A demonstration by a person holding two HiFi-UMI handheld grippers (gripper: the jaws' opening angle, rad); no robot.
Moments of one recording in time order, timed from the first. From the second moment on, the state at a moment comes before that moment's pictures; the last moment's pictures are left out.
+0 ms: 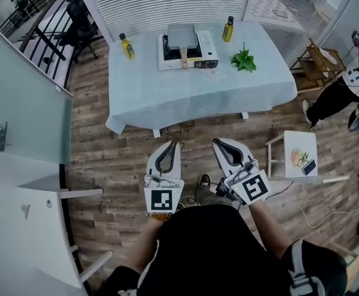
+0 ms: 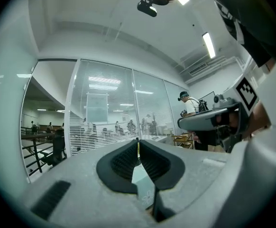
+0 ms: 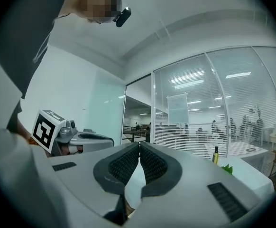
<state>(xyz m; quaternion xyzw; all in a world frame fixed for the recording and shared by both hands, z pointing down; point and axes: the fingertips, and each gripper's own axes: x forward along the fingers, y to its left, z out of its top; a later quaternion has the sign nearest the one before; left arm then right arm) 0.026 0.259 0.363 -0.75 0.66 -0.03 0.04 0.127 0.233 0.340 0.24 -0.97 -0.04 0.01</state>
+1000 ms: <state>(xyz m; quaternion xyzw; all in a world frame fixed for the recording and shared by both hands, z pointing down) -0.007 0.063 0.392 -0.73 0.68 -0.07 0.02 0.096 -0.008 0.356 0.19 -0.98 -0.03 0.02</state>
